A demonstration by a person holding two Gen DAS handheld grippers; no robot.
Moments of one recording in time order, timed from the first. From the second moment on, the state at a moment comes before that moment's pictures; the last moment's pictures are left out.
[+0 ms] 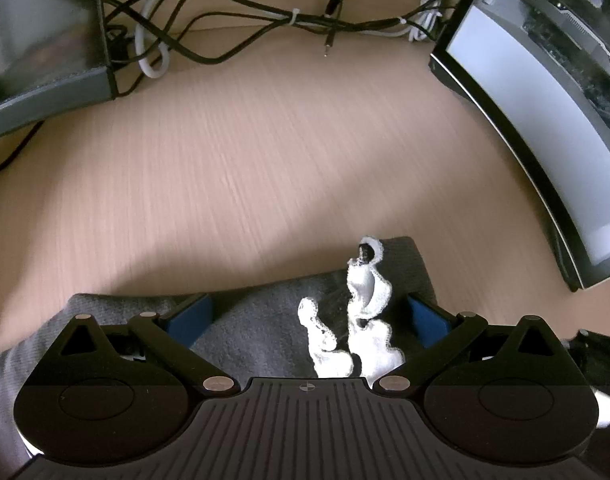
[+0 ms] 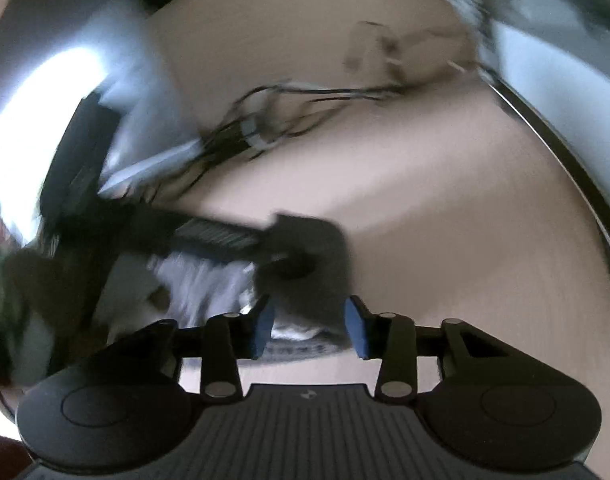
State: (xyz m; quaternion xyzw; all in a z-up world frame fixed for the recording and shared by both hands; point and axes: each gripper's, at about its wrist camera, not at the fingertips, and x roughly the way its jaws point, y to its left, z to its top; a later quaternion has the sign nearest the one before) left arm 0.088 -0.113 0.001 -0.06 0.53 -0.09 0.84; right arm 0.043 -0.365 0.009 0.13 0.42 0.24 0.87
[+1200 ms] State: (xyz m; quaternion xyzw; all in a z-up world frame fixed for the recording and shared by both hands) left arm 0.053 -0.039 -0.003 -0.10 0.51 -0.03 0.85; right arm 0.048 -0.271 0.043 0.00 0.40 0.25 0.88
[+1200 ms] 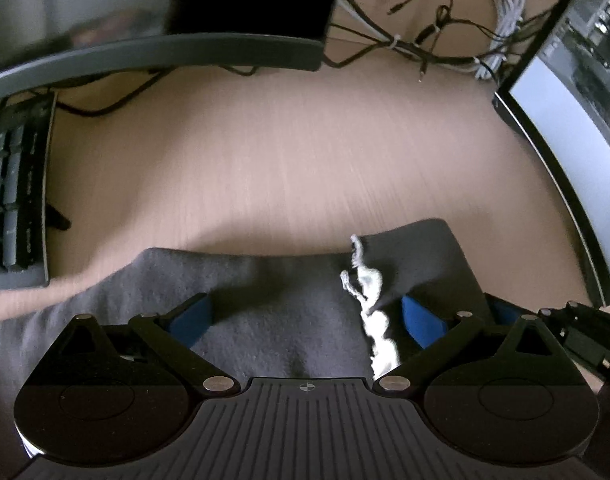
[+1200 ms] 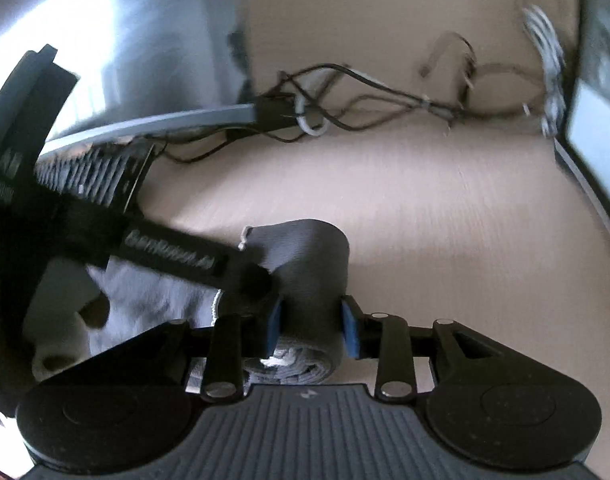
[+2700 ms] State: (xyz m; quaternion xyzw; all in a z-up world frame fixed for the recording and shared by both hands) left arm 0.057 -0.027 0.009 -0.14 0.51 -0.03 0.85; right arm -0.003 -0.215 0.052 -0.21 0.32 0.33 0.86
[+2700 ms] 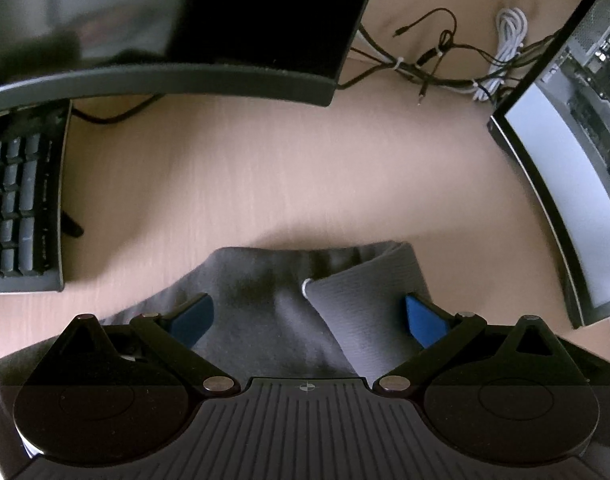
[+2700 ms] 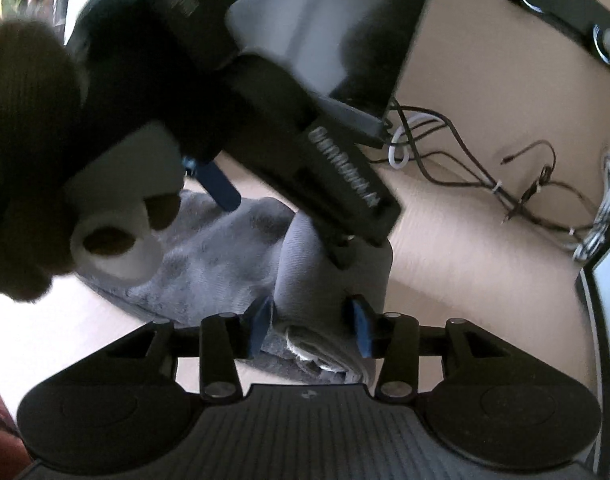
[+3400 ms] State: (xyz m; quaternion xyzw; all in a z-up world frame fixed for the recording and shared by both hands) left arm 0.052 -0.020 0.003 -0.13 0.51 -0.01 0.85; right arm 0.069 -0.297 0.031 0.12 0.44 0.32 0.83
